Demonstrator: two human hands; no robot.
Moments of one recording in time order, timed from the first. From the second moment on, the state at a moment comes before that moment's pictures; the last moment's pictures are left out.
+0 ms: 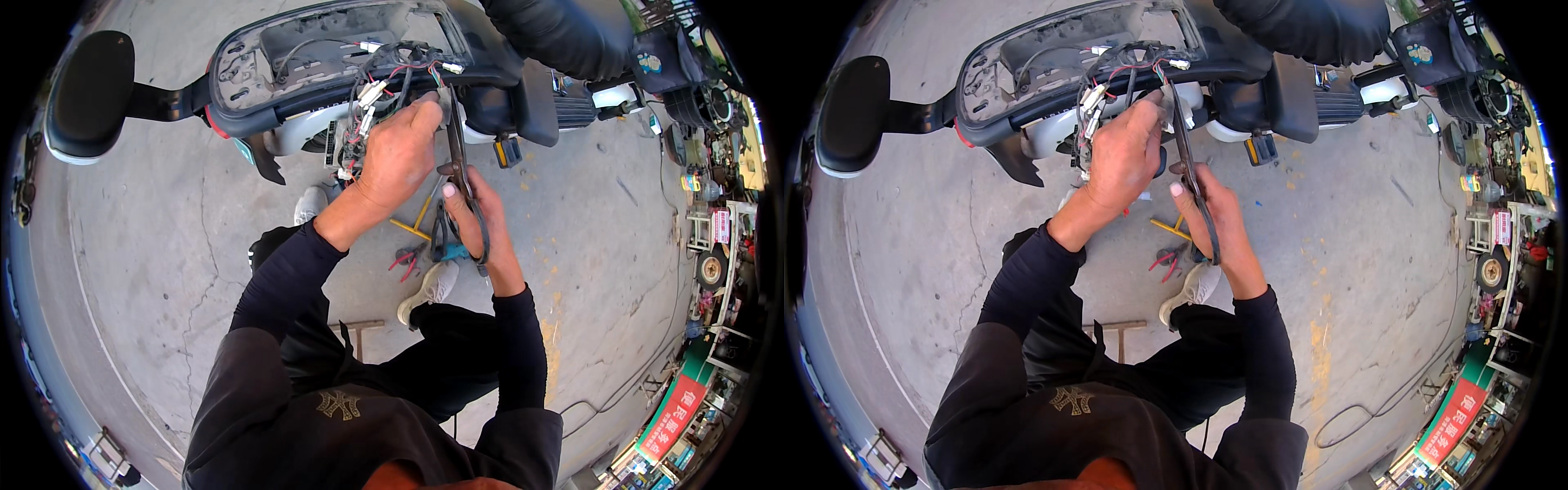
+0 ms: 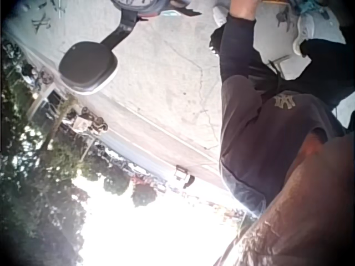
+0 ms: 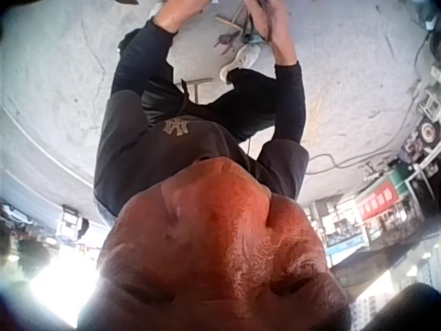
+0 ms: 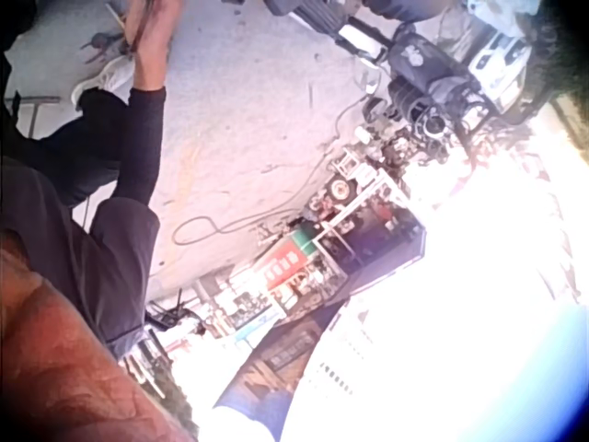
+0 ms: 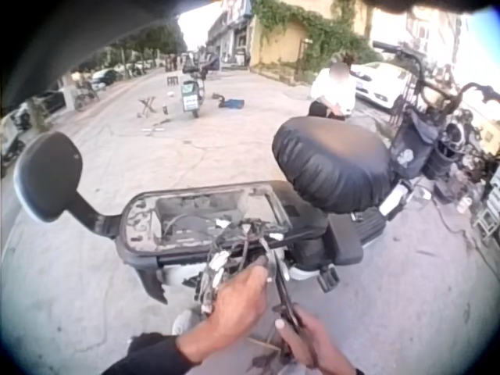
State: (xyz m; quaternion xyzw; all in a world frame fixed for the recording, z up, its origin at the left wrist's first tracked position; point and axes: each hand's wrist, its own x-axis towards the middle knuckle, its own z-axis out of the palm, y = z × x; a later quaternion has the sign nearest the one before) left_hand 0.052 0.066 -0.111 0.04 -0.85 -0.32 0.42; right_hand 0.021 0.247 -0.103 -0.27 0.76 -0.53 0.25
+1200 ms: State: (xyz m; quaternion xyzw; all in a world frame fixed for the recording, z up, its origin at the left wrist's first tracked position) left_hand 0.049 0.085 -0.117 0.16 -0.66 -0.65 0.35; right_hand 0.043 0.248 -0.073 -0.31 0.80 -0.51 0.00
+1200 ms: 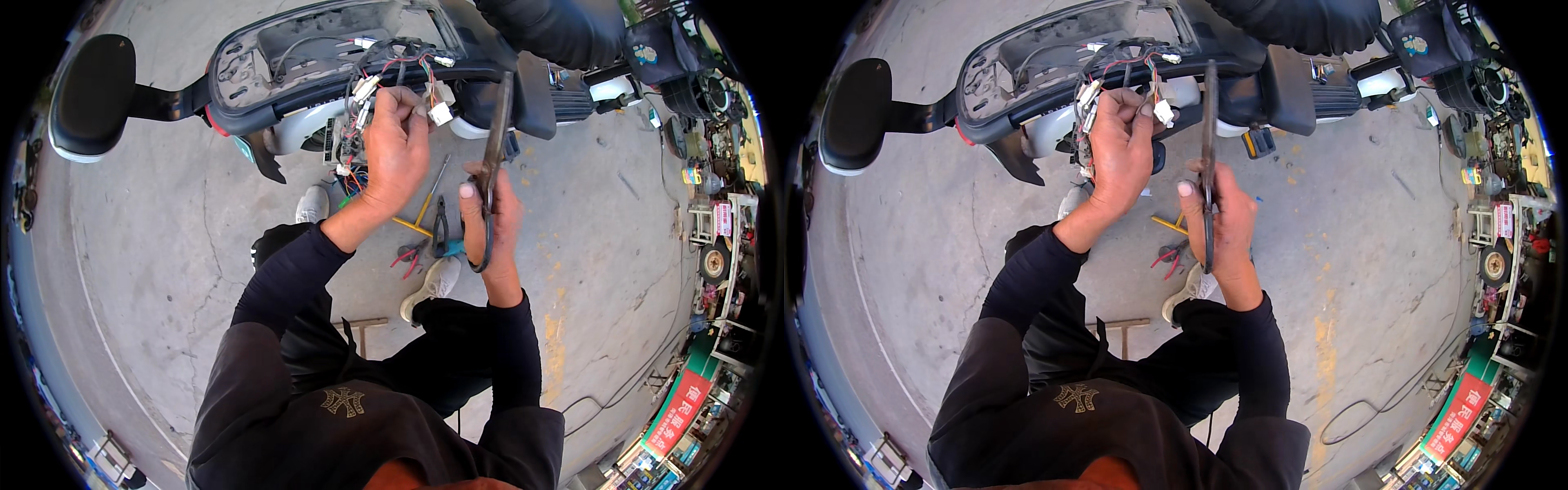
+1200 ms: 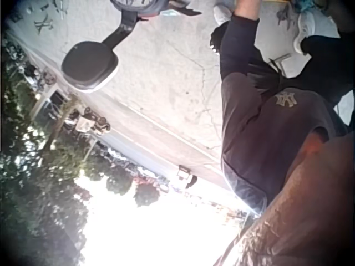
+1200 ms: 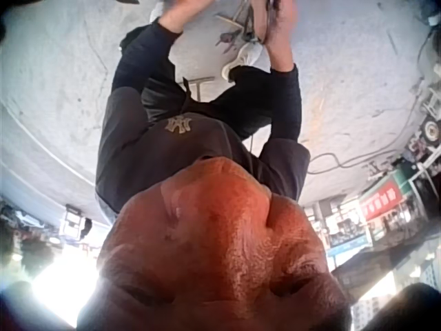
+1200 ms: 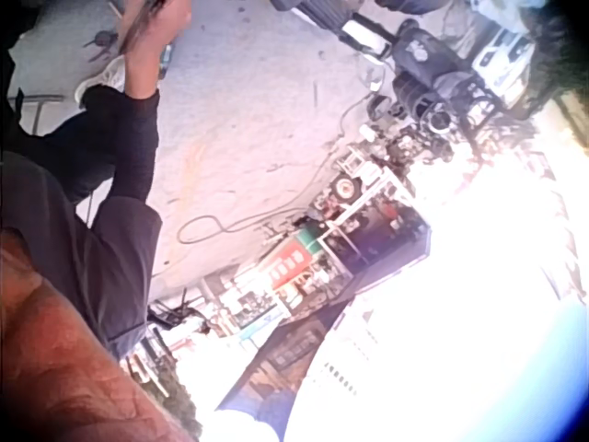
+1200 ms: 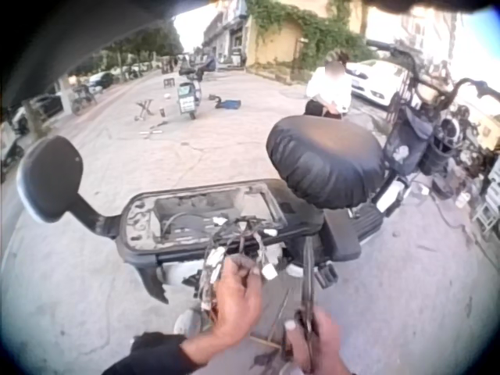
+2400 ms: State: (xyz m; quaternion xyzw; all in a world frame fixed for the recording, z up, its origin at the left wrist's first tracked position) left_hand 0.013 -0.012 -0.014 -0.24 -0.94 -0.09 0.20; right_hand -0.001 0.163 -0.096 0.00 0.48 -0.87 0.06
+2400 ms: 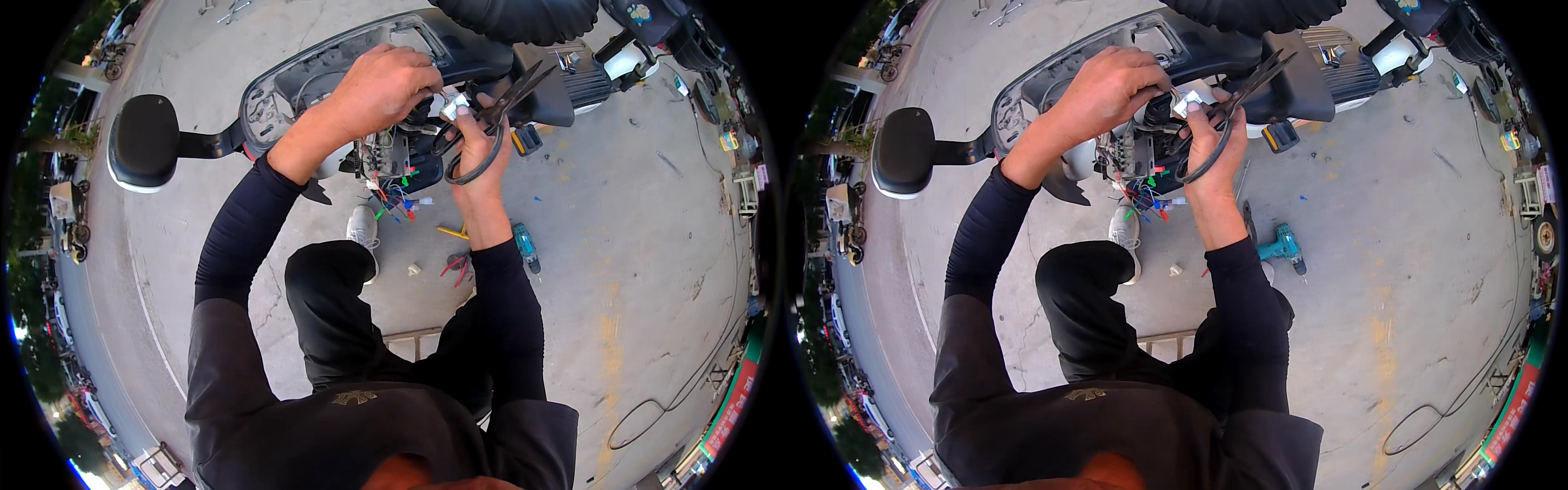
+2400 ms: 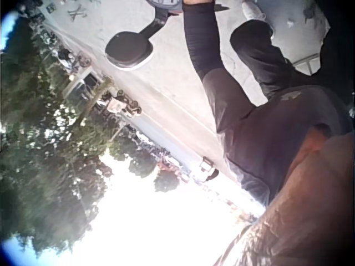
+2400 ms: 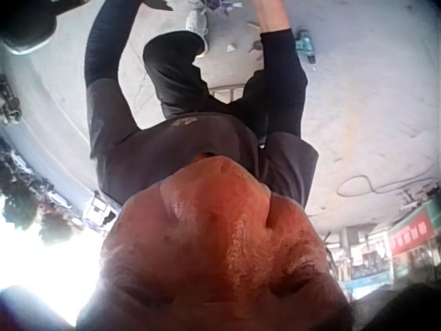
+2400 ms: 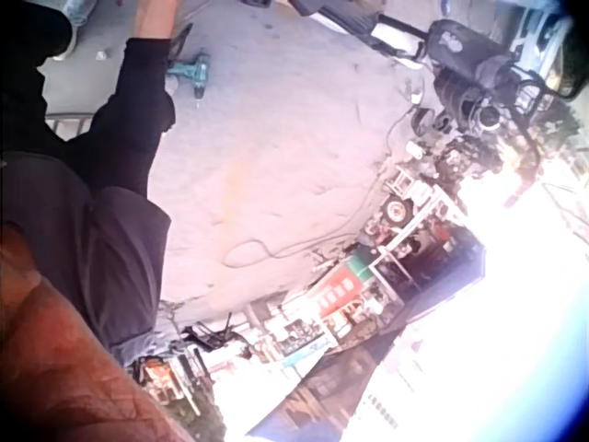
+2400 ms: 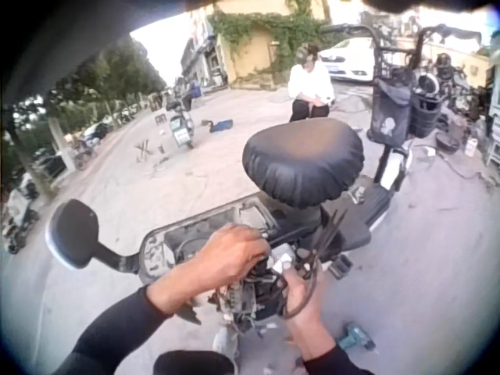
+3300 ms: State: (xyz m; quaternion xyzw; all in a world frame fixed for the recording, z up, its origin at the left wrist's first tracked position) left_hand -0.019 -0.005 0.011 -0.29 -0.95 0.07 0.08; right_hand -0.010 0.170 -0.102 -0.03 0.48 -0.87 0.07
